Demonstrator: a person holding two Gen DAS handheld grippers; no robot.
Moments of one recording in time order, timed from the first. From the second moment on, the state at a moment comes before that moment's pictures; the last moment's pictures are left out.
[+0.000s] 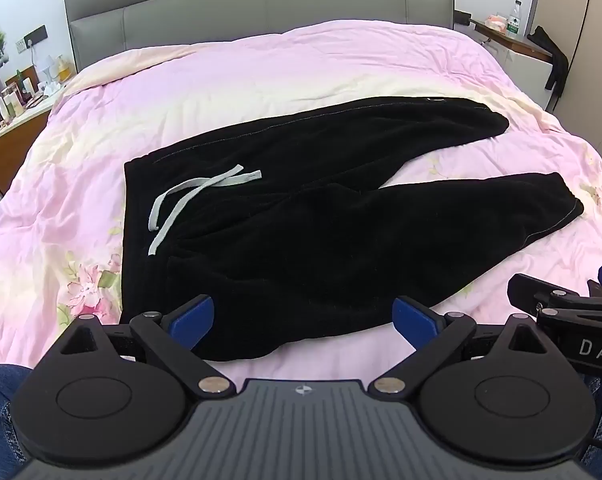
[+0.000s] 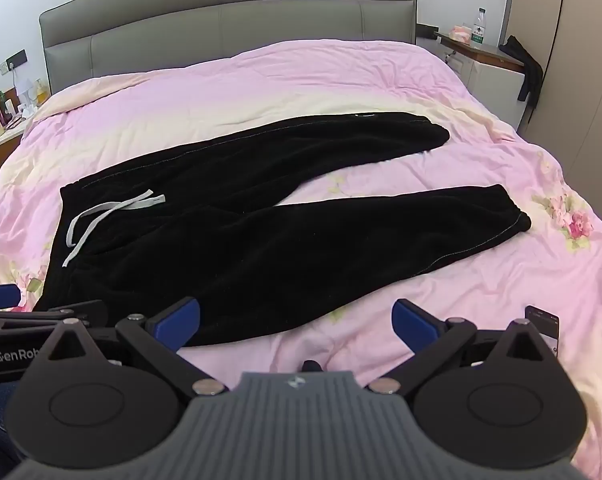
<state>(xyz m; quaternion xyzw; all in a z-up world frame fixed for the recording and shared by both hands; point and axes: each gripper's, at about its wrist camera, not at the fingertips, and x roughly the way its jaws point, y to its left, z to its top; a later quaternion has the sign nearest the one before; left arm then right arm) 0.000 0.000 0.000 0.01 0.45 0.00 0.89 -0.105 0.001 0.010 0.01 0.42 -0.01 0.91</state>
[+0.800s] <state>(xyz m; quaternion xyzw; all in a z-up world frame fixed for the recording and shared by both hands) 0.000 0.000 0.000 0.01 0.45 0.00 0.89 -0.105 0.000 0.008 0.01 0.43 -0.01 0.90</state>
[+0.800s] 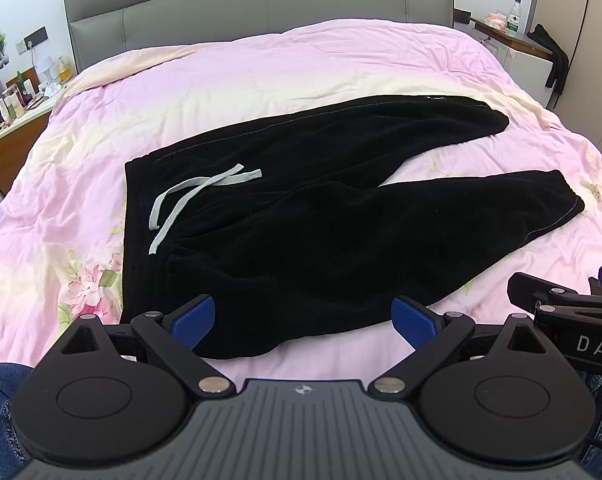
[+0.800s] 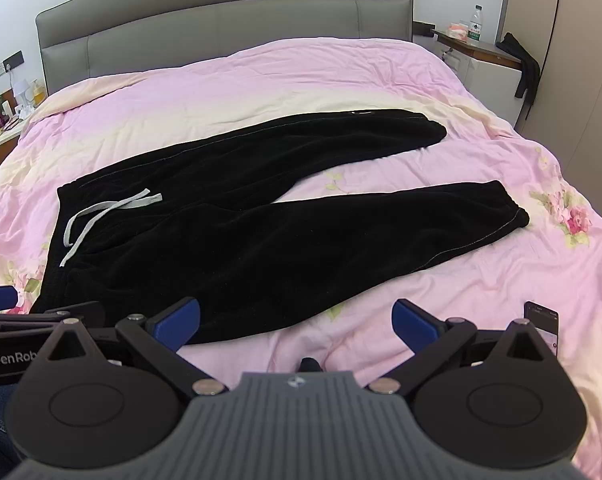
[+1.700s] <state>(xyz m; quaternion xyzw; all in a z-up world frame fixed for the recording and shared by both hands) 0.000 0.000 0.000 0.01 0.45 0.00 0.89 -0.103 -0.001 0.006 0.01 0.43 -0.01 0.90</state>
